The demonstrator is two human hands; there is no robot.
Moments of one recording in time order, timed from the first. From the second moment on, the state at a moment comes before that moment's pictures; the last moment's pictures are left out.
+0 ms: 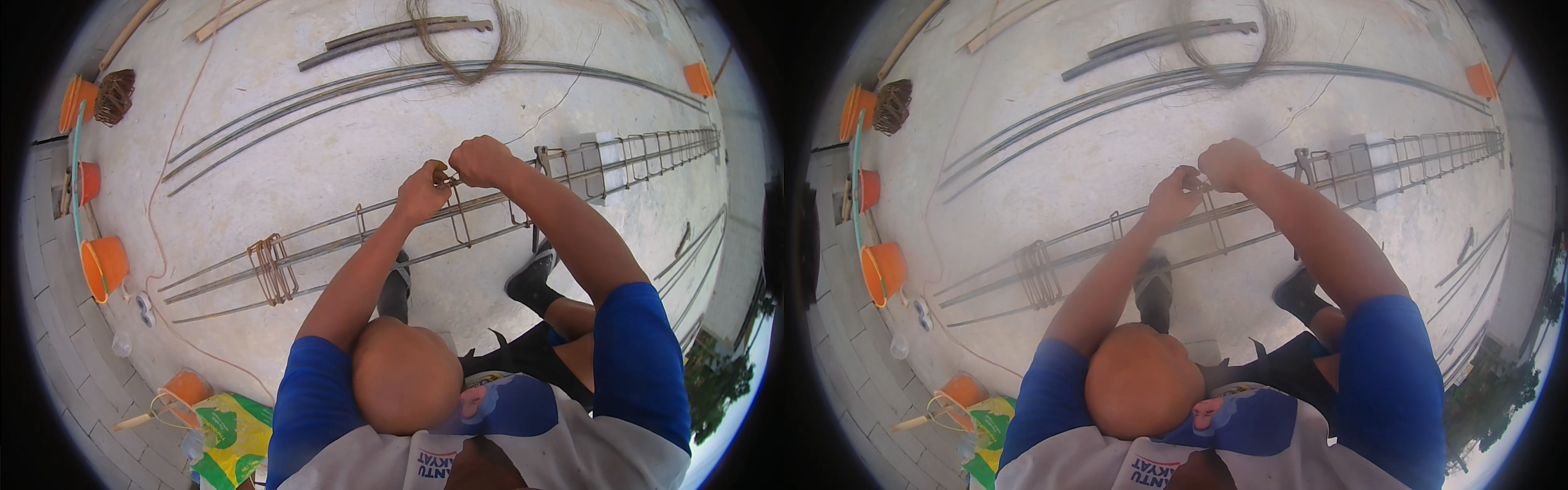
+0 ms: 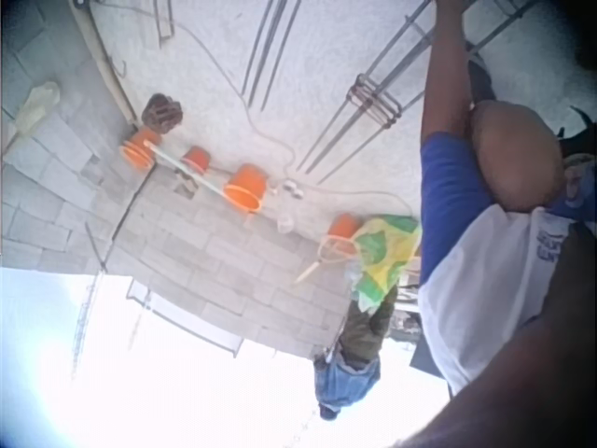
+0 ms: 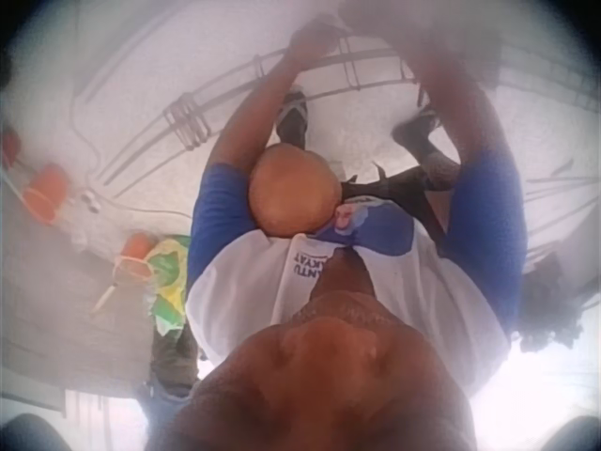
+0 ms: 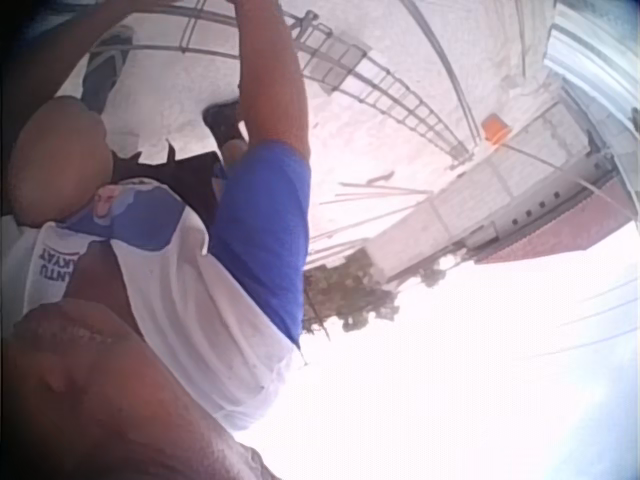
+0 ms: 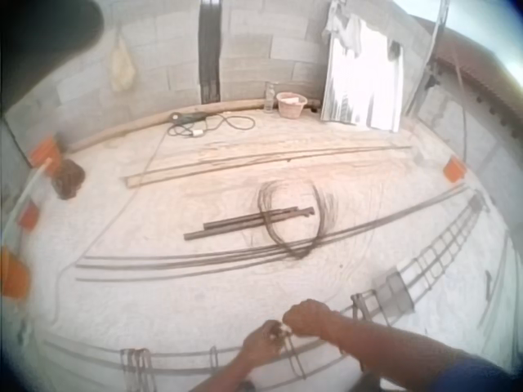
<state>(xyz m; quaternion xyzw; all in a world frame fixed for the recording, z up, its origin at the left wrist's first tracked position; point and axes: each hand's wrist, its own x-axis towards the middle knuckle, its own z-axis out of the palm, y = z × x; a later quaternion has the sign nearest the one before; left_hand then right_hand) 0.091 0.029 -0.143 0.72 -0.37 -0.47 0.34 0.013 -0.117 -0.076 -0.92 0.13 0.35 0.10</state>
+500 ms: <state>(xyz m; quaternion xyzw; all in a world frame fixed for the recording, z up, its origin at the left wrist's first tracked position) 0.074 0.012 -0.147 0.75 -0.51 -0.41 0.11 0.000 -0.093 -0.034 -0.98 0.00 -0.08 0.18</state>
